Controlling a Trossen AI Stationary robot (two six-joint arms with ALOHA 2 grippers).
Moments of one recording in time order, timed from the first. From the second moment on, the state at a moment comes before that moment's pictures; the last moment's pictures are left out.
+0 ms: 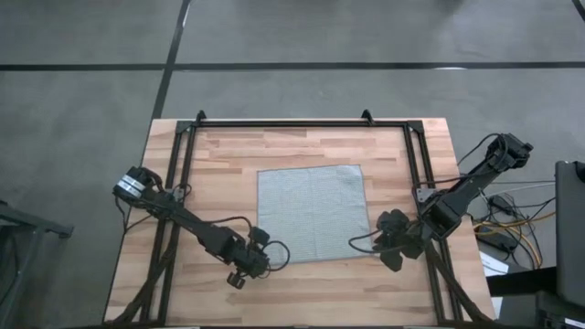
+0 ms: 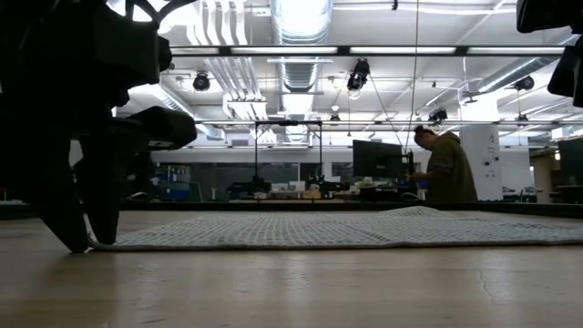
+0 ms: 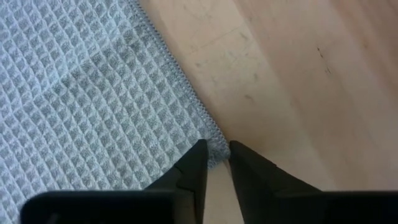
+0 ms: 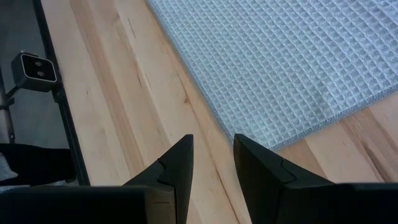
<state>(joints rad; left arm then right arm) -0.53 1.75 0.93 -0.36 -0.09 -0.05 0.71 1.06 0.70 -0.65 0.26 1.20</state>
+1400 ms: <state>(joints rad) -0.53 1.75 0.99 -0.42 -0.10 -0.09 0.71 1.06 0.60 -0.57 0.07 1.42</state>
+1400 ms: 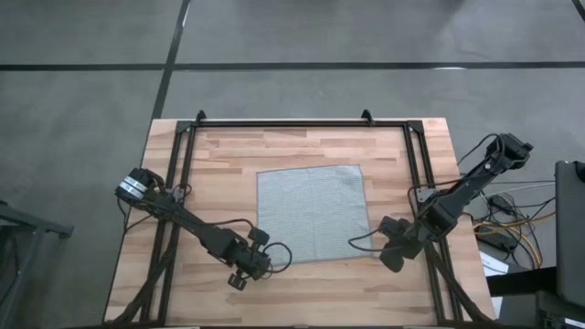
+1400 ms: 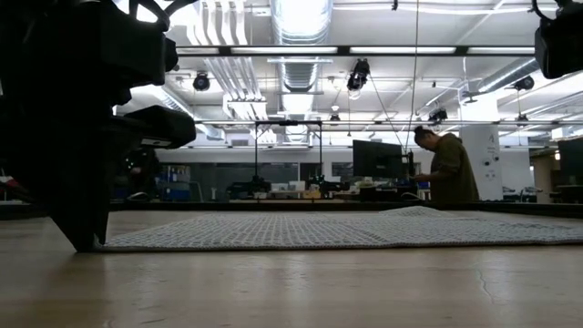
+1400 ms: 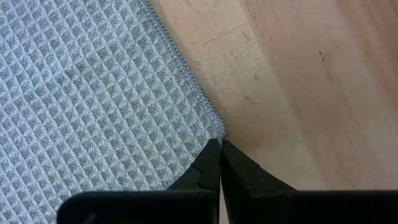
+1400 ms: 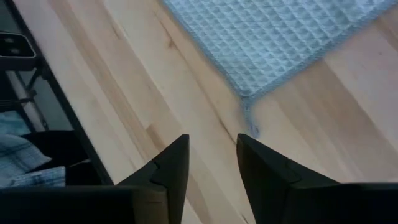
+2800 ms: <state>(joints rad) -0.53 1.75 0.99 -0.43 -0.10 -0.09 0.71 1.31 0.46 -0.30 -0.06 1.49</state>
